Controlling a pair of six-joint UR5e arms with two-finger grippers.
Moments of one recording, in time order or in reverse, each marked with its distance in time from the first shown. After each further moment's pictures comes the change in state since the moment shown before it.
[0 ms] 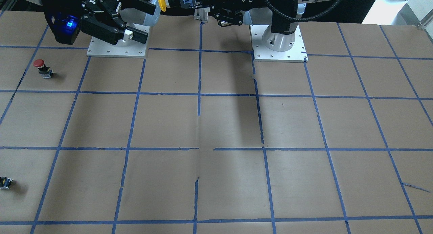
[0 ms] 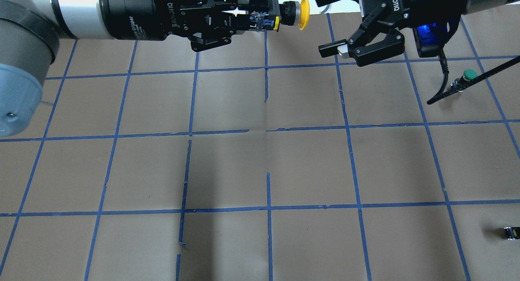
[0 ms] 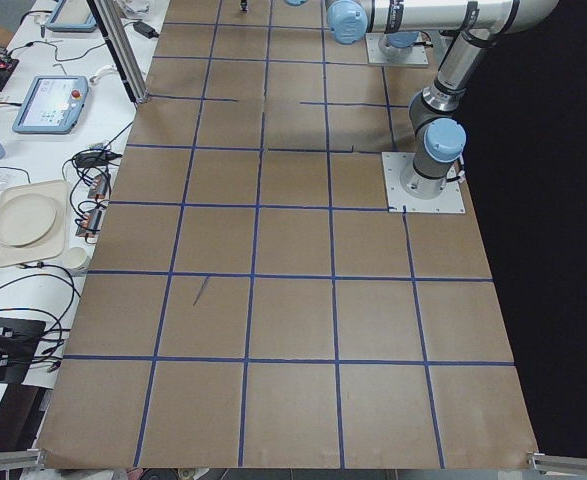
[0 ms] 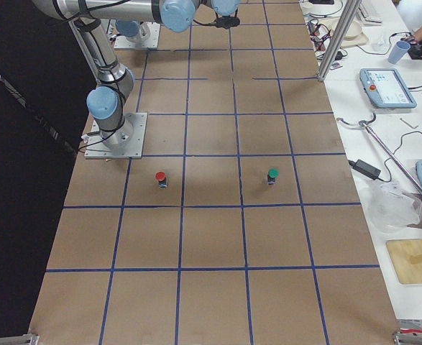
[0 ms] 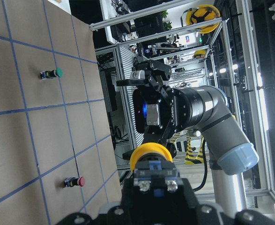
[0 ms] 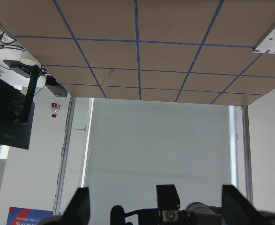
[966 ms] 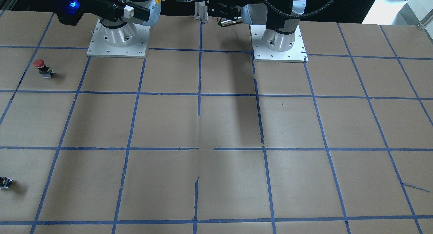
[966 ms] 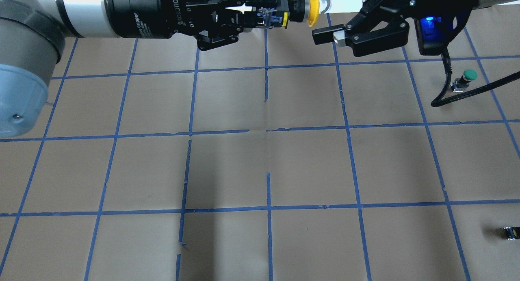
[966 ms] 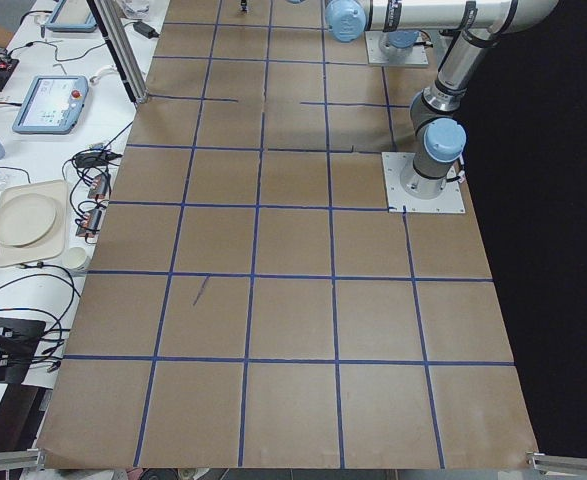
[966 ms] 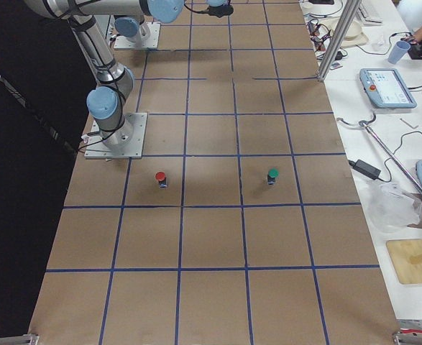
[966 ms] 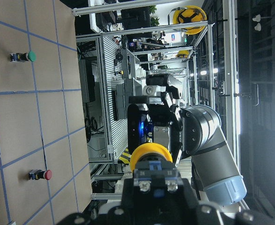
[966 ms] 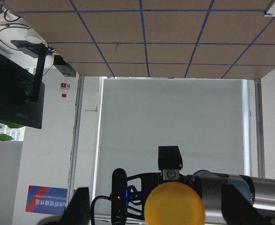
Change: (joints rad) left arm -0.010 0.000 0.007 0.009 -0.023 -0.024; right arm 0.003 -0.052 0.005 0.009 0.081 0.067
